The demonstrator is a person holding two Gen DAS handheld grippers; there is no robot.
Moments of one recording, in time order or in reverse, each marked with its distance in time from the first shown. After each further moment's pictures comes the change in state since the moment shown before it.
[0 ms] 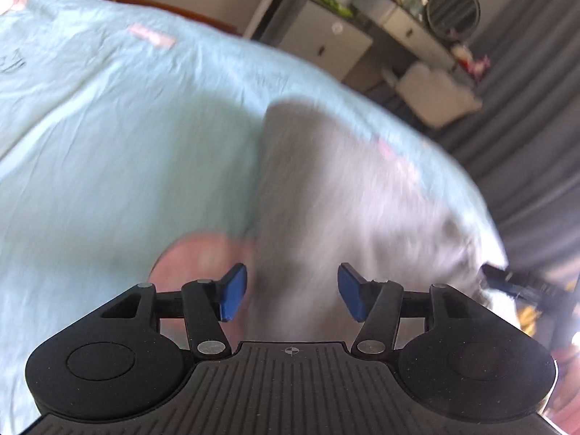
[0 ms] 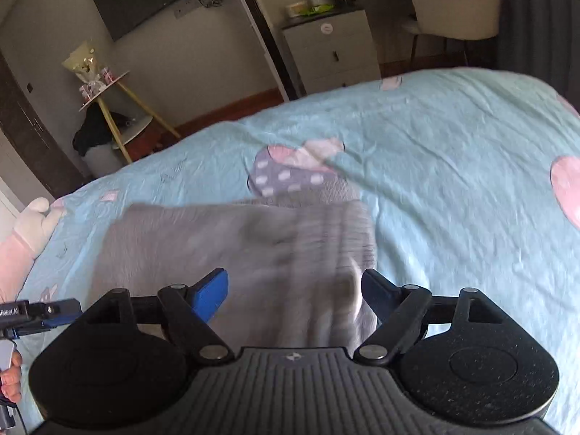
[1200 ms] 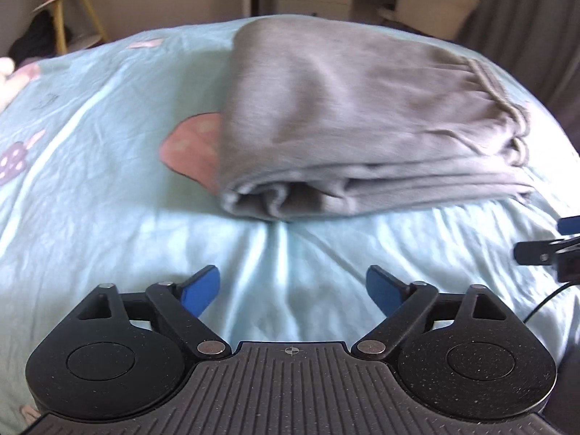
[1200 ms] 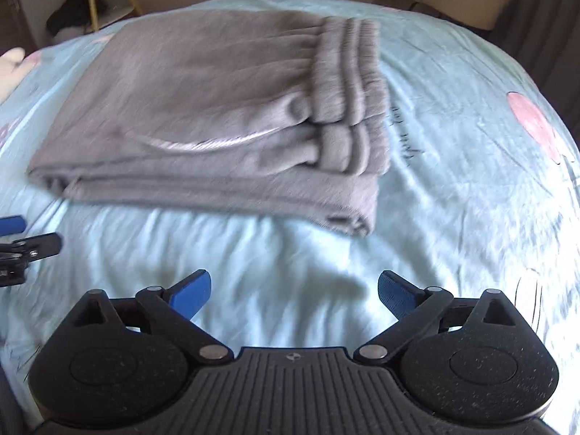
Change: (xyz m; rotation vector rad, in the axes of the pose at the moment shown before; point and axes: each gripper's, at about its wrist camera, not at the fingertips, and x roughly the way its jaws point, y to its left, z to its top) left arm -0.026 -0.066 -0.137 0.328 0.010 0.280; right arm -0.043 0.066 -0.140 -0.258 0.231 -0.275
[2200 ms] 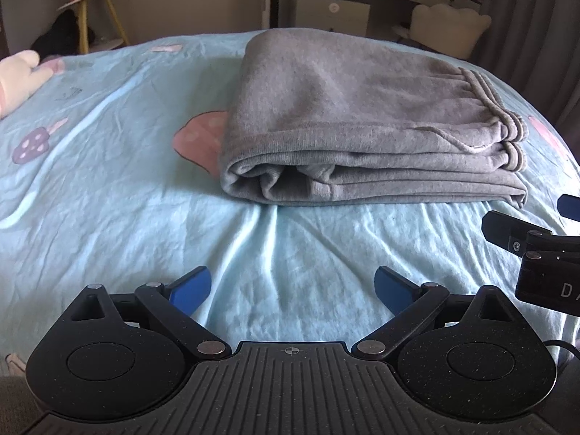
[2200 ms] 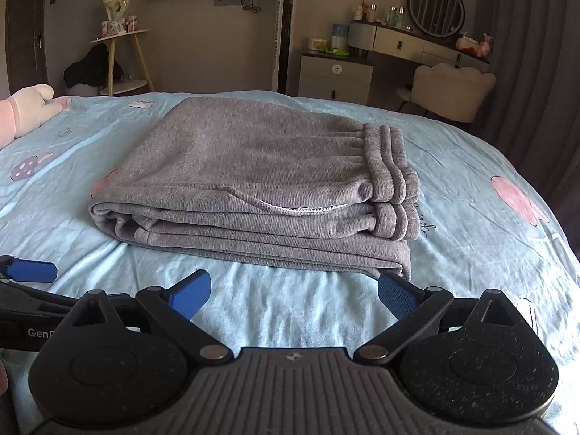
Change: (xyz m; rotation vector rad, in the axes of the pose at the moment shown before) left arm -0.015 -0.012 -0.018 -0.065 -0.052 0.058; right arm -0.034 0.065 -0.030 -0.037 -0.388 -0.083
